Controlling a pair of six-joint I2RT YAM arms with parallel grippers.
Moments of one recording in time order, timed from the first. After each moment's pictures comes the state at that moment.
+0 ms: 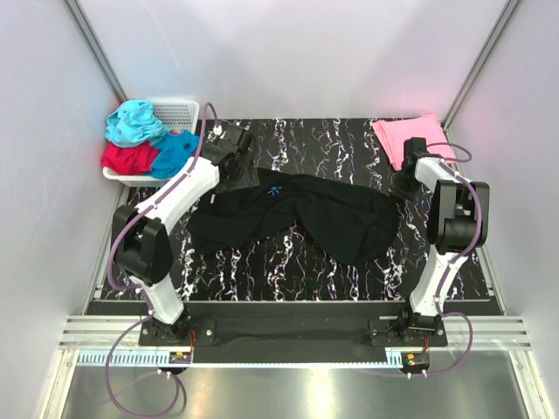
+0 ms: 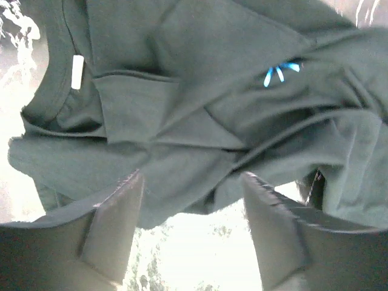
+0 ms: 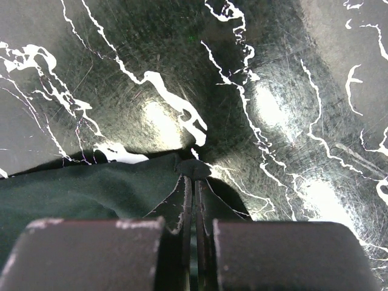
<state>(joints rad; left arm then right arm) -0.44 1.75 1.54 -0.85 -0.21 -0.58 -0.08 1.98 1.38 -0.61 0.10 0.55</state>
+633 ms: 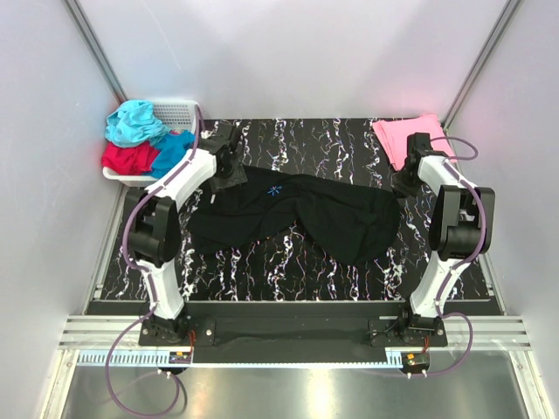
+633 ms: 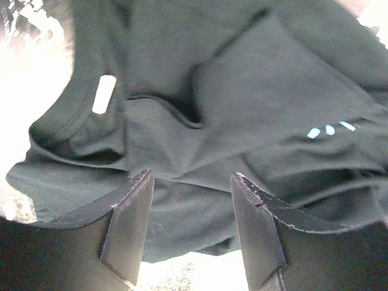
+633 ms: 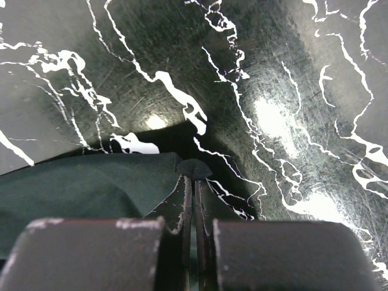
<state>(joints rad) -0.34 1.90 1.59 -0.84 -0.19 -0.64 -0.08 1.92 1.39 -0.63 0.12 0.55</state>
